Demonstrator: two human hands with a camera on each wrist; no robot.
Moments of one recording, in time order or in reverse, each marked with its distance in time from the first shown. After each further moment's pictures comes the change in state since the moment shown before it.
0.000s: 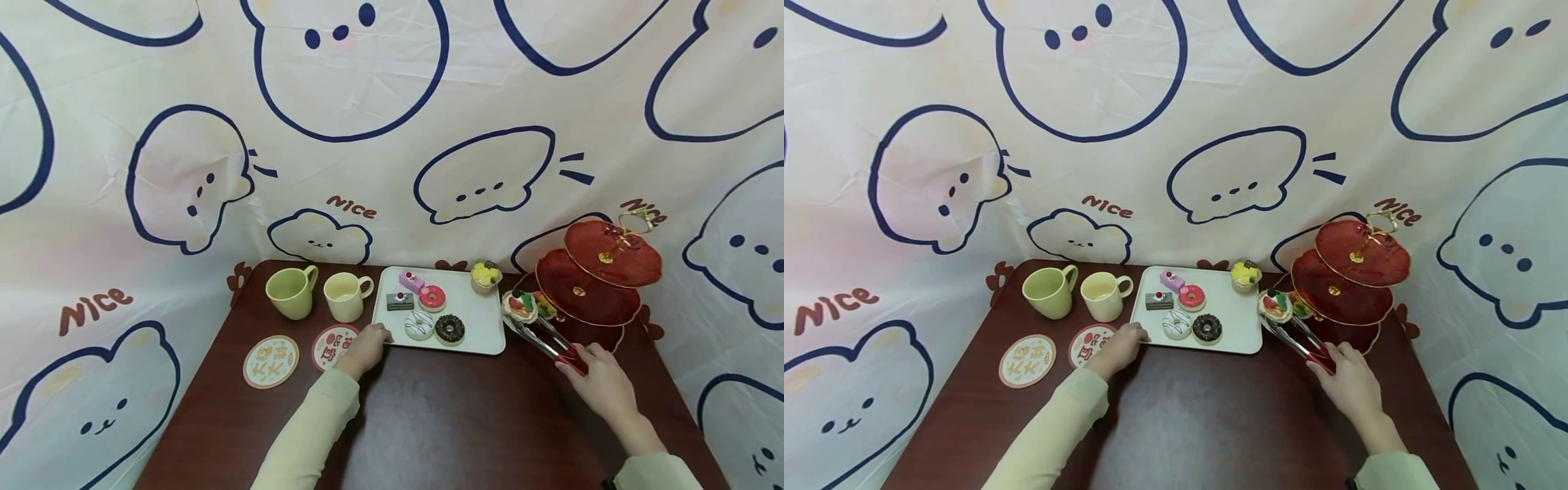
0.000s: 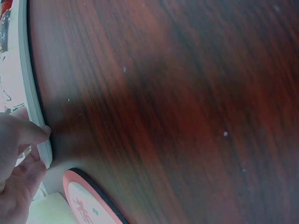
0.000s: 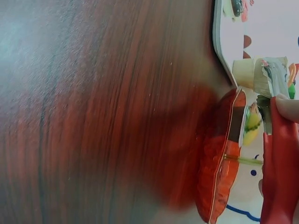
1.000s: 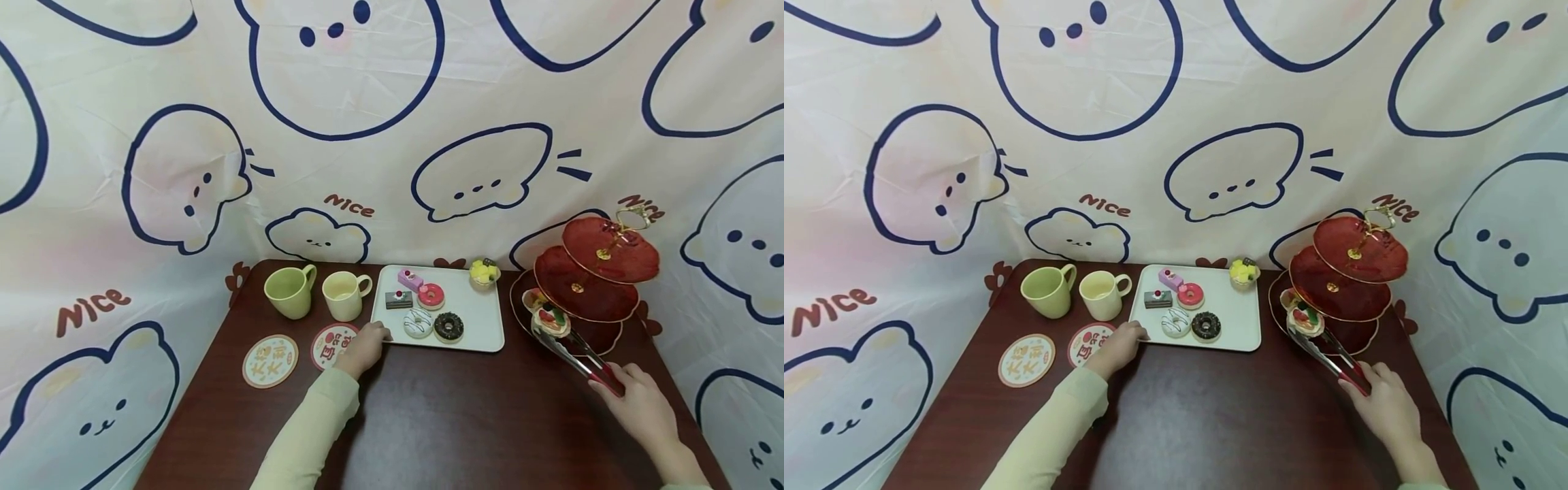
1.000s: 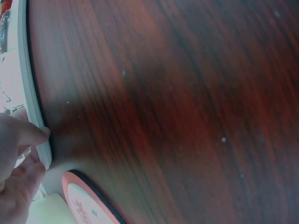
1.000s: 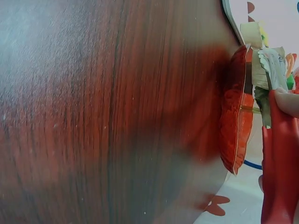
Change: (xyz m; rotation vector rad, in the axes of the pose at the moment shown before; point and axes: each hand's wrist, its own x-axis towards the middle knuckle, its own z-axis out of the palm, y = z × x) left_hand 0.000 -0.002 0.003 -0.010 0.017 -0.002; right_hand -0.035 0.039 -0.017 -0.047 0.000 0.090
